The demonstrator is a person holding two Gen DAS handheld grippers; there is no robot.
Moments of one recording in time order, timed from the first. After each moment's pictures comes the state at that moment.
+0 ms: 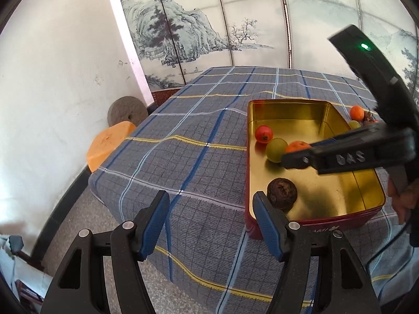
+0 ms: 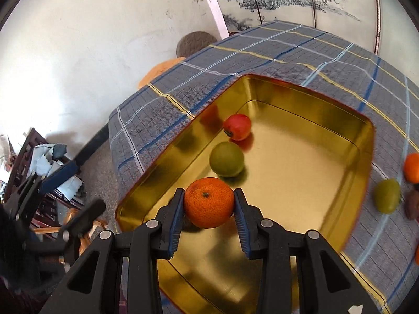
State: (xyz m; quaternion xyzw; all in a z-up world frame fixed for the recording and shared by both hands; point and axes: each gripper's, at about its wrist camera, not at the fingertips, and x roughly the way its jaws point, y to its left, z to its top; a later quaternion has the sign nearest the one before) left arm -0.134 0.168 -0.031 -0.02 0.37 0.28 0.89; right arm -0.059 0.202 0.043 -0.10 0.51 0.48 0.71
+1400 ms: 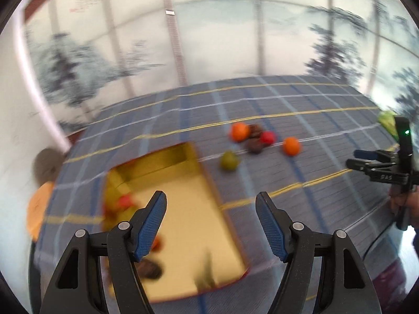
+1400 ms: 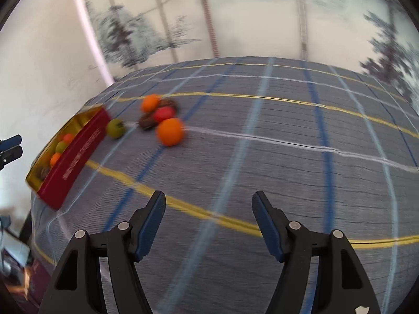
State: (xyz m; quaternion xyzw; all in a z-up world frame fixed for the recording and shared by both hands) left arm -0.009 0.047 0.025 0.05 0.38 0.01 0.92; right arm -0.034 -0.174 0.026 0.02 0.43 0.22 0.88
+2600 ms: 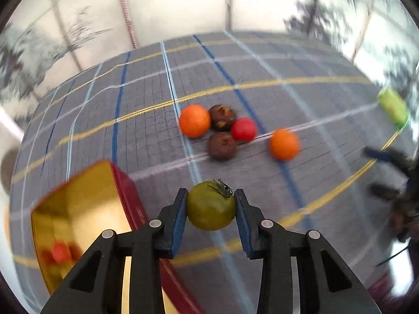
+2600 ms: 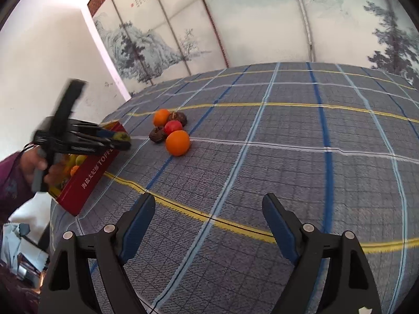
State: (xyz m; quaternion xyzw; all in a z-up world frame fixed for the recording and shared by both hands) left arm 0.106 0.020 -0.030 0.02 0.49 -0.06 0.87; right arm -0.034 -0.174 0.032 0.05 0.41 0.29 0.86
